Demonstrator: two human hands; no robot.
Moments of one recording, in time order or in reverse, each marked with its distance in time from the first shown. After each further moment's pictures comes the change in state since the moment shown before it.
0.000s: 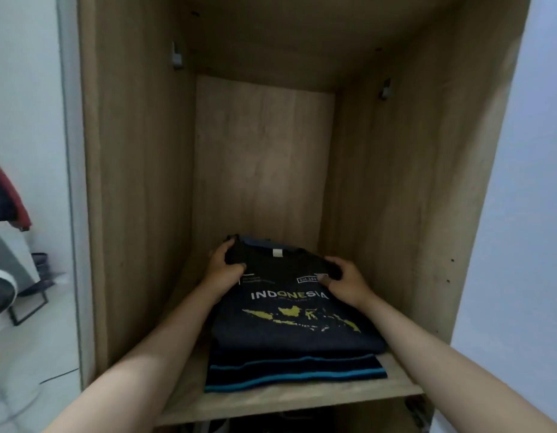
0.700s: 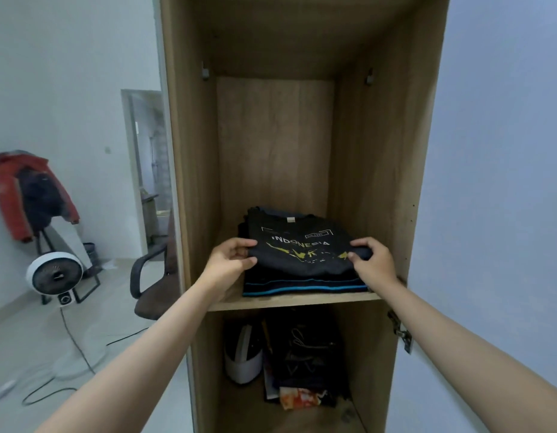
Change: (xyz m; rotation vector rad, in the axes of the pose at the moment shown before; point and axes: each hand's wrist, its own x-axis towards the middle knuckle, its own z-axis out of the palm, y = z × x) left_hand -0.186 0.014 -0.066 -0.112 -0.125 0.136; right_hand -0.163 0.000 -0.019 0.236 0.309 -0.135
